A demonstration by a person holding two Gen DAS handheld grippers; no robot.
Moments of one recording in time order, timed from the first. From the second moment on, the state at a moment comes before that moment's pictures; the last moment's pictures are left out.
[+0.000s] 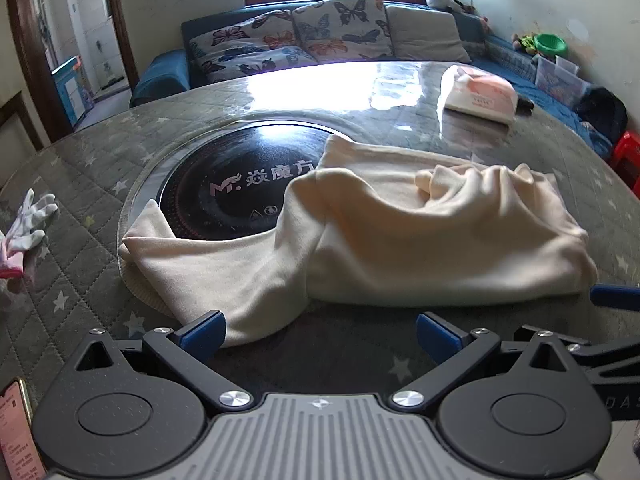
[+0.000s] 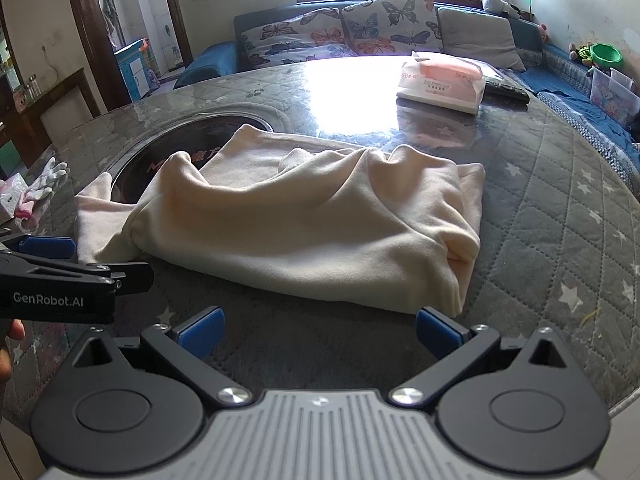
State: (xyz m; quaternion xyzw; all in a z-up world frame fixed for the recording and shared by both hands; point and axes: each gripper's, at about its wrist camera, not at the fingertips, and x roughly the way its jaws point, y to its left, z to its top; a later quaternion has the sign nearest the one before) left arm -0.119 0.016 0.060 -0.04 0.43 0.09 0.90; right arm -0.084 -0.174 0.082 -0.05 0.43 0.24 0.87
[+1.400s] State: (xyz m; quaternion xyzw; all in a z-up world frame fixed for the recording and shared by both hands) left arm -0.035 0.068 0.064 -0.04 0.41 0.07 0.91; right arm 0.023 -0.149 0.093 -0.10 0.37 0.30 0.87
